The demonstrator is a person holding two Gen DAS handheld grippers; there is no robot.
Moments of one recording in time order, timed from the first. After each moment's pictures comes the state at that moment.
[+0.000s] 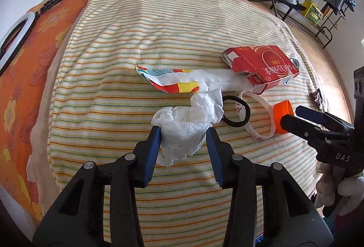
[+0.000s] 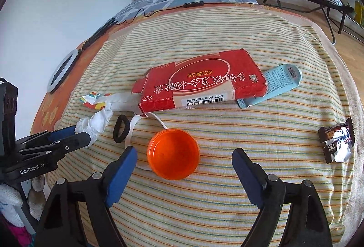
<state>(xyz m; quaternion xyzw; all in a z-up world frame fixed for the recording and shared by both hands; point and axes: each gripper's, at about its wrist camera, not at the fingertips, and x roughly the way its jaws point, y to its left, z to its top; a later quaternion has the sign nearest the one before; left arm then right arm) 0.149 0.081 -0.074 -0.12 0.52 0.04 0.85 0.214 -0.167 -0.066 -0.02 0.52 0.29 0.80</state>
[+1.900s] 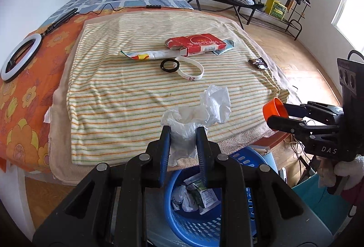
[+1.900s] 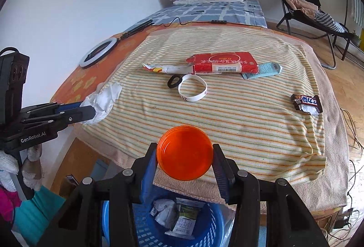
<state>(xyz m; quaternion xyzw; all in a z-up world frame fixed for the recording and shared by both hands) -0.012 0.009 -0.011 -0.08 0.45 -0.04 0.89 0.064 -0.223 -0.005 -0.07 0.46 0.34 0.82</state>
